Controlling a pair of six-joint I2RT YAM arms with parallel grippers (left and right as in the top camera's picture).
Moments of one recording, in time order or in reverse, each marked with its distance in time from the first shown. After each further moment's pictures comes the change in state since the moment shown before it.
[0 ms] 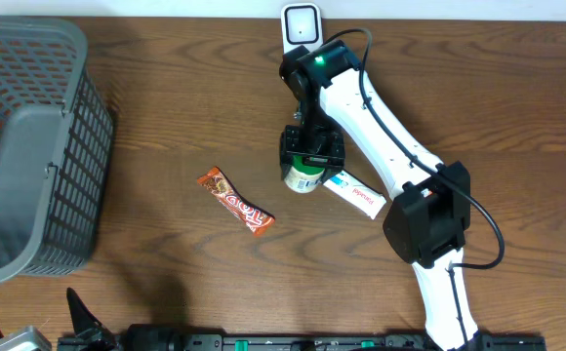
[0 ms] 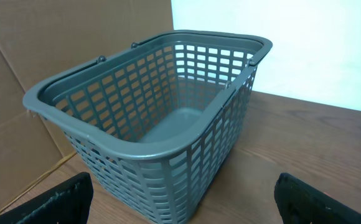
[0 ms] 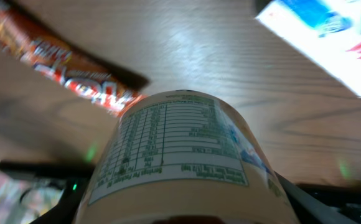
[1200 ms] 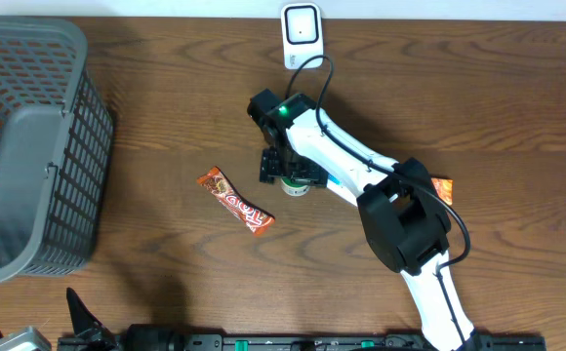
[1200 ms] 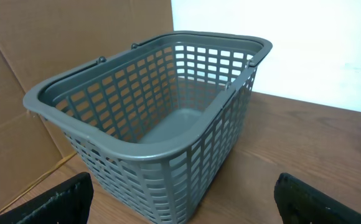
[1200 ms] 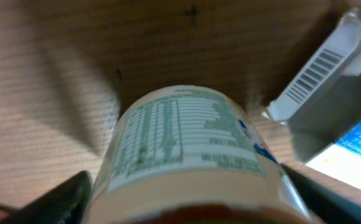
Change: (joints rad) left arm 0.000 0.000 0.000 0.003 0.000 0.000; right arm 0.119 0.029 -0.334 0.505 0.323 0.260
